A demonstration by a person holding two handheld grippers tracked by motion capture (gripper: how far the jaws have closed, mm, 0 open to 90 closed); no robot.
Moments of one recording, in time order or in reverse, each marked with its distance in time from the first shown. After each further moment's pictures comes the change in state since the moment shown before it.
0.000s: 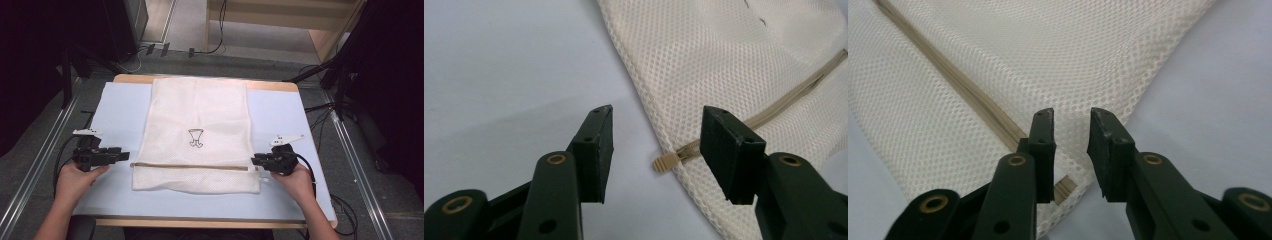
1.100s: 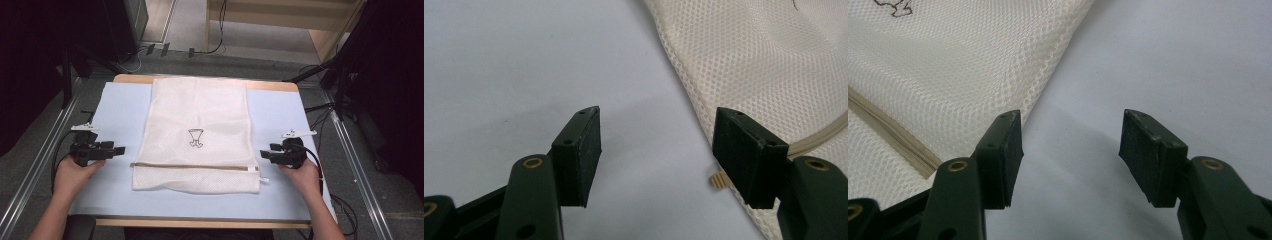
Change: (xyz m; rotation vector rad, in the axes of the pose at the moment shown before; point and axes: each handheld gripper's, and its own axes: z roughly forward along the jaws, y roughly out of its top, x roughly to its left) left arm 0.022 0.006 0.006 0.001 0.083 0.002; right arm -0.038 -0.007 -0.004 -0.047 -0.127 0.122
